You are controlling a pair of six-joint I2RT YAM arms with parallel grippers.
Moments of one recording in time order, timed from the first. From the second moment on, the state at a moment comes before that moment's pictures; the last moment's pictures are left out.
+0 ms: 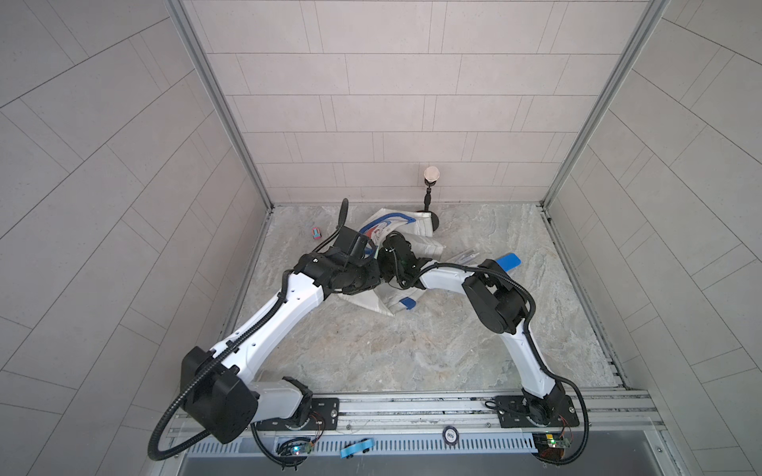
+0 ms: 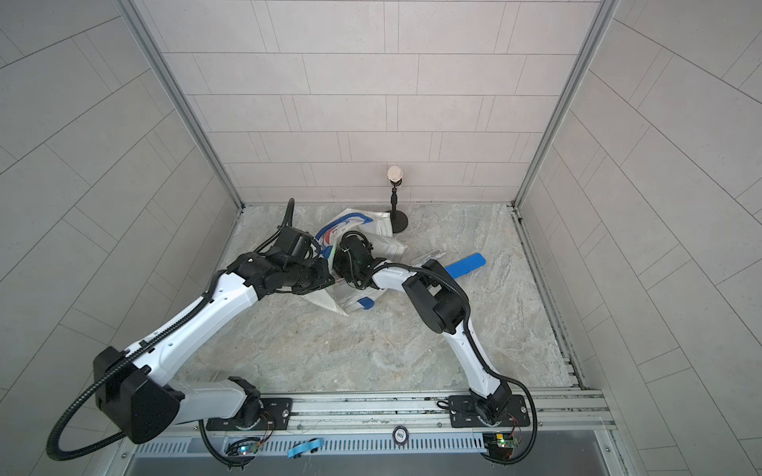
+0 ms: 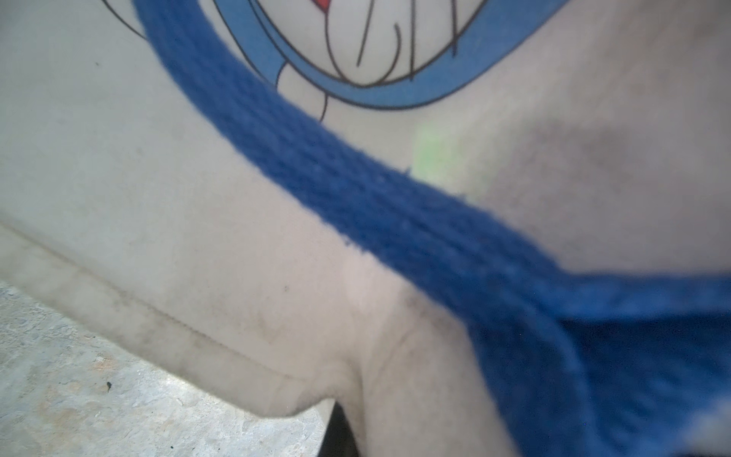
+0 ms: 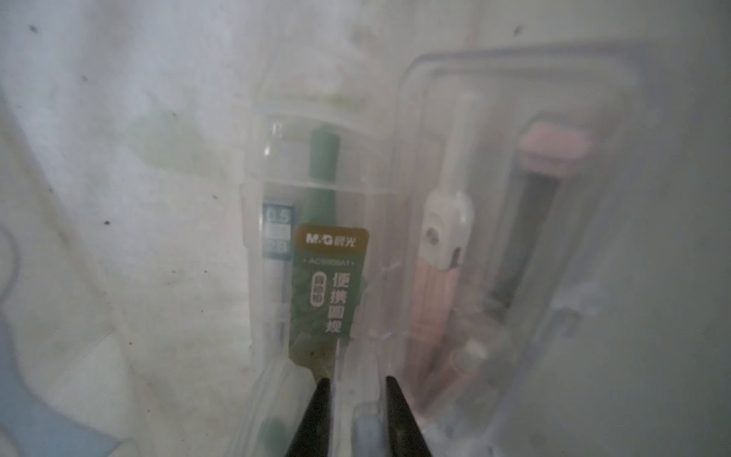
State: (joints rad) left arm -0.52 1.31 1.19 -0.83 0.16 -0.74; right arm 0.70 2.26 1.55 0.14 -0.15 1.47
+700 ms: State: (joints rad) left arm -0.50 1.39 1.23 -0.79 0.13 -0.75; right arm 0.43 1.43 1.06 -0.28 -0.10 1.21
